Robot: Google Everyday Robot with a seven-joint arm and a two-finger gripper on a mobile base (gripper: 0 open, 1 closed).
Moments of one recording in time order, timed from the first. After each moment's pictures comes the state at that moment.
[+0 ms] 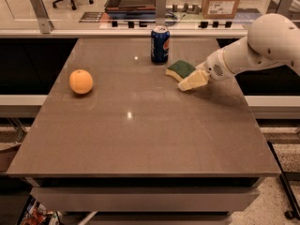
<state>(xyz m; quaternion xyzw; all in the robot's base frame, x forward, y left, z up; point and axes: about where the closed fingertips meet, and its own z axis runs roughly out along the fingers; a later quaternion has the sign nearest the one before) 0.661 -0.144 0.820 -0.40 0.83 0.16 0.34</state>
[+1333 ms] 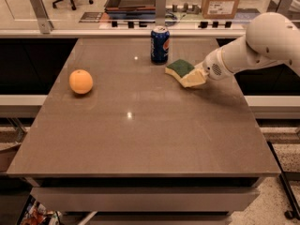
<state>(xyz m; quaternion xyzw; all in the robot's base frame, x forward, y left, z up) 0.662 -0.141 0.822 -0.40 0.83 0.17 0.34</state>
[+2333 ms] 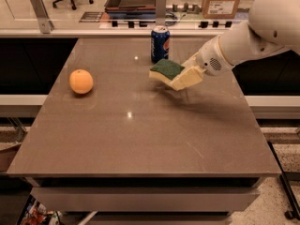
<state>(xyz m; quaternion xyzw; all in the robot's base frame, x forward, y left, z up) 0.602 -0.097 0.872 -0.49 0.78 0.19 0.33</state>
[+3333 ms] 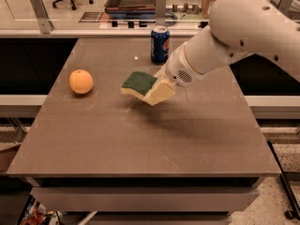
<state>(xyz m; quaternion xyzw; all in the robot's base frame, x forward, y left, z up) 0.548 -0.018 0.874 -0.56 0.76 0.16 0.30</state>
